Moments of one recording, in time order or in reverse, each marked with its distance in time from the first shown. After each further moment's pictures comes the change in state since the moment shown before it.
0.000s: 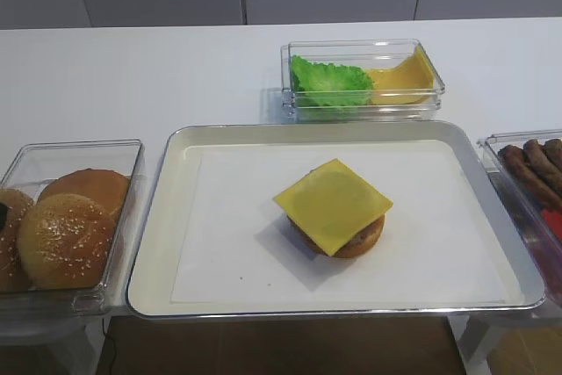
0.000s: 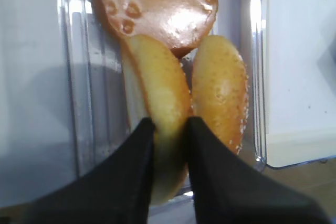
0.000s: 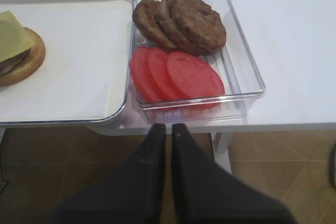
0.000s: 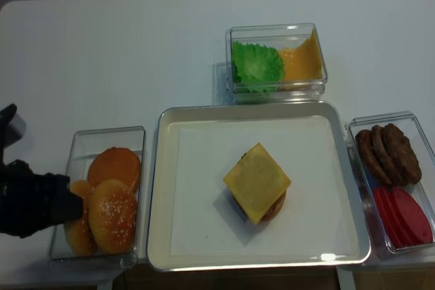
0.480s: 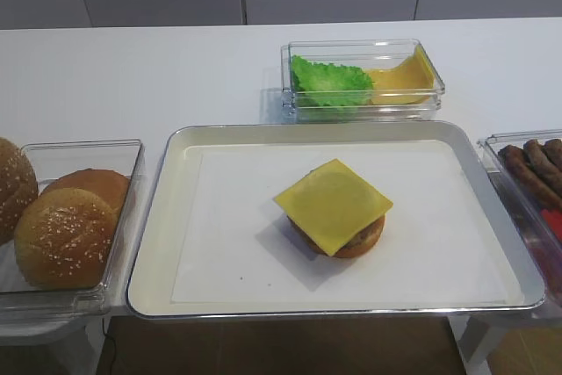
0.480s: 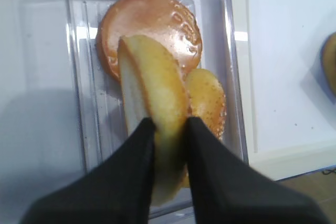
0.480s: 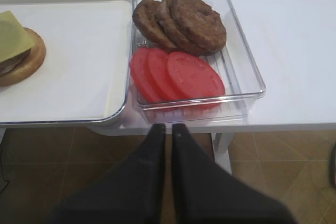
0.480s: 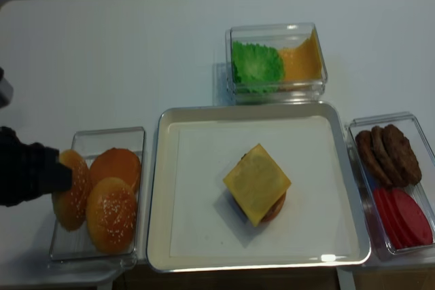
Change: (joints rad) left arm 0.000 0.000 -0.132 0.040 0.044 -0.006; right arm 0.000 0.000 0.000 0.000 0.000 0.000
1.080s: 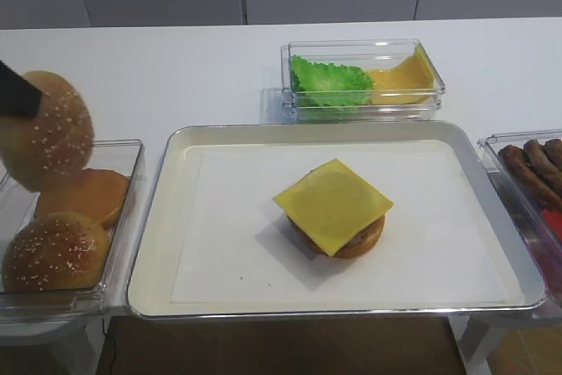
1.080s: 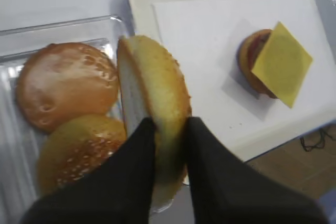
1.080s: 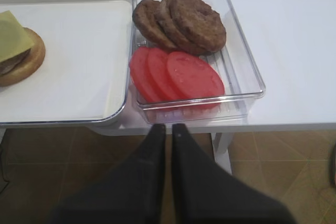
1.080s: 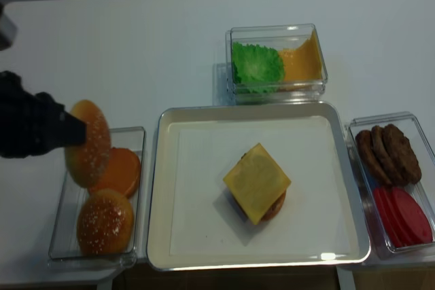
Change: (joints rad) left arm -0.144 0.000 -0.182 -0.047 0.083 -0.015; right arm 0.000 0.000 0.000 0.000 0.000 0.000
